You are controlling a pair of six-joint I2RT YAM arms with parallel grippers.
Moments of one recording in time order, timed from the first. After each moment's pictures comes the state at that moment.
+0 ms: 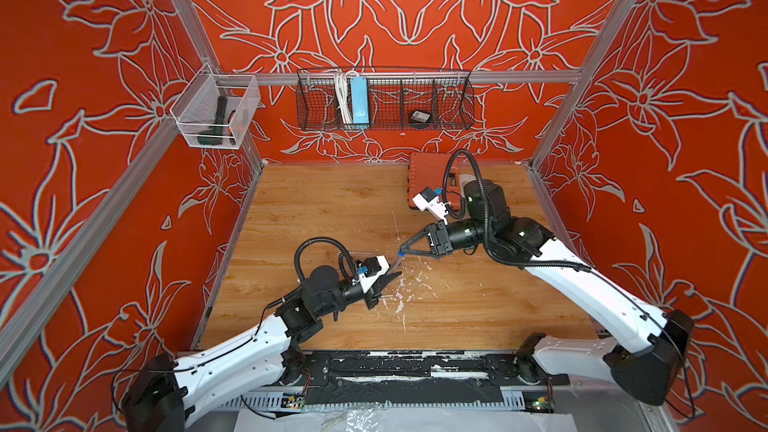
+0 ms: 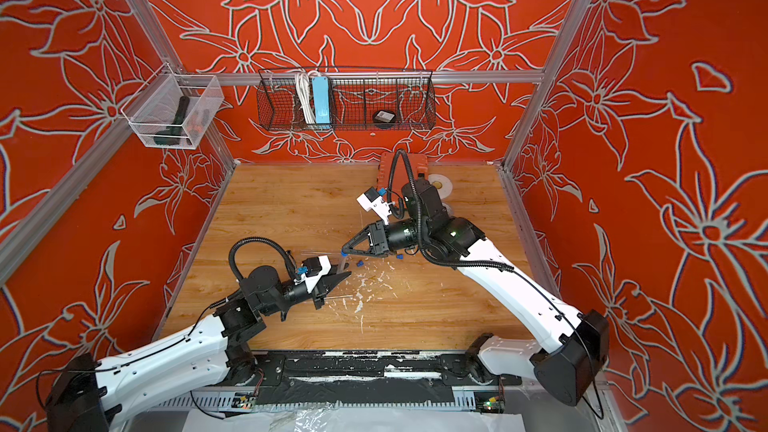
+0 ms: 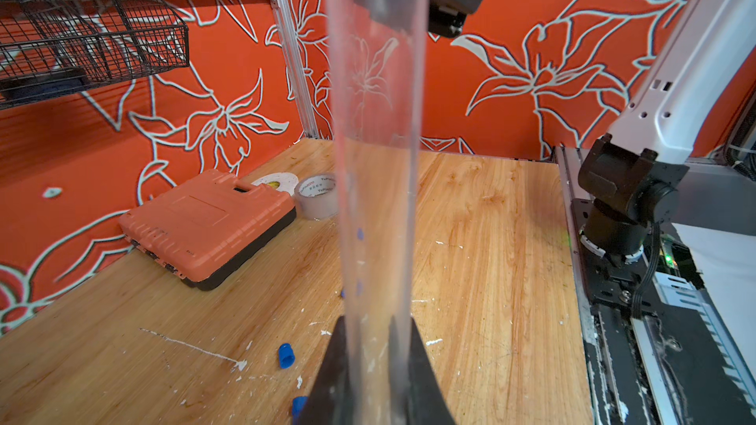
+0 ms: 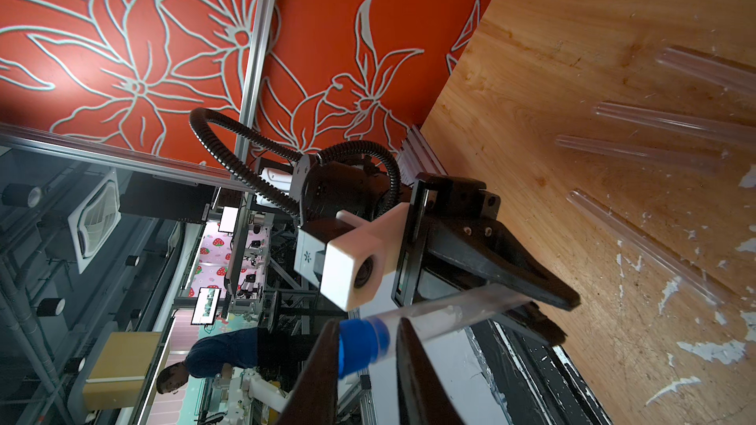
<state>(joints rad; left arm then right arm) -0.80 0.78 0.34 0.39 0.27 0.14 0.72 1.27 1.21 -0.49 -0.97 0.73</state>
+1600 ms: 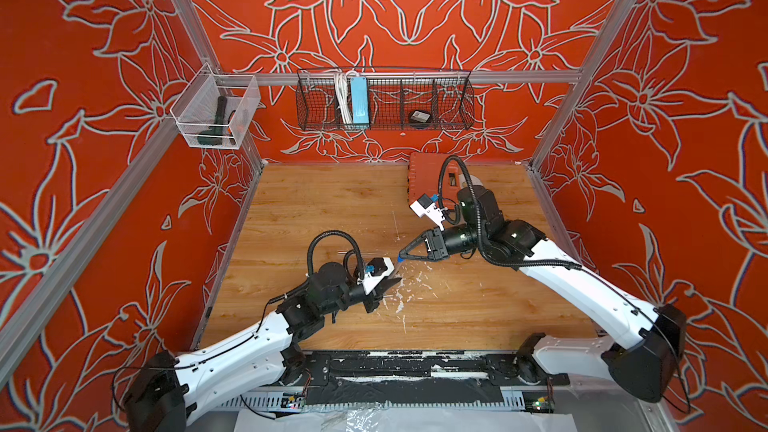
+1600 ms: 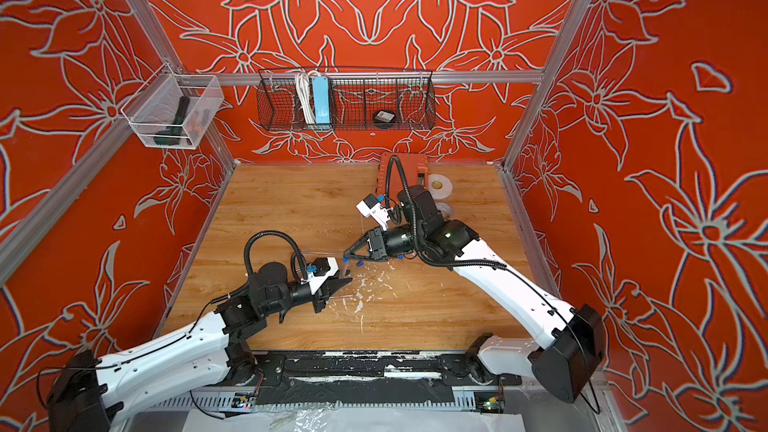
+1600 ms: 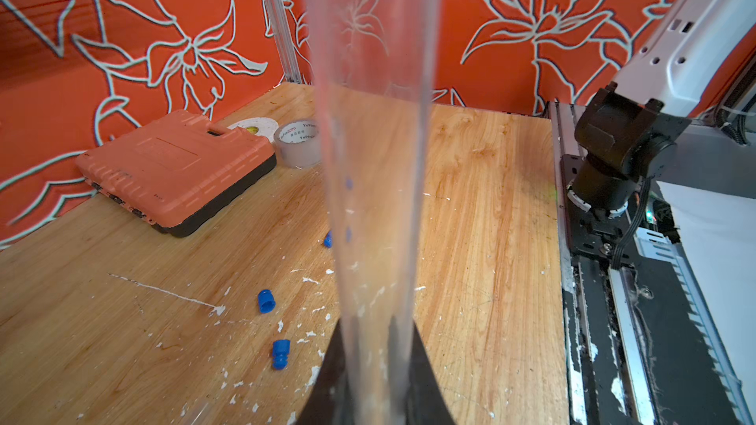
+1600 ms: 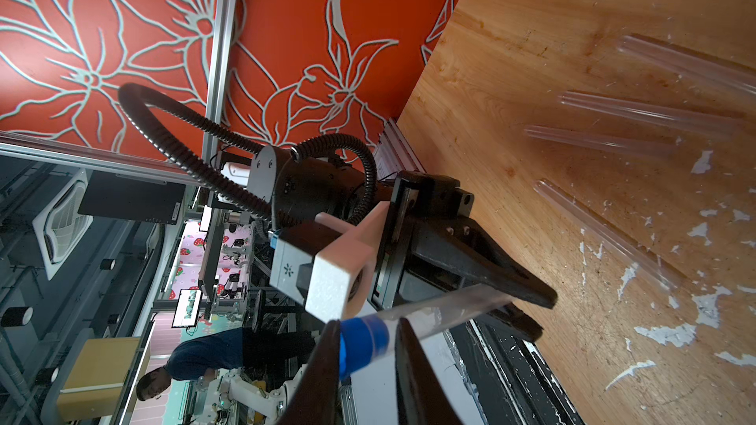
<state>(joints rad) -0.80 0.81 0.38 0.23 0.29 0.14 0.72 1.28 1.15 -0.50 -0.94 0.66</state>
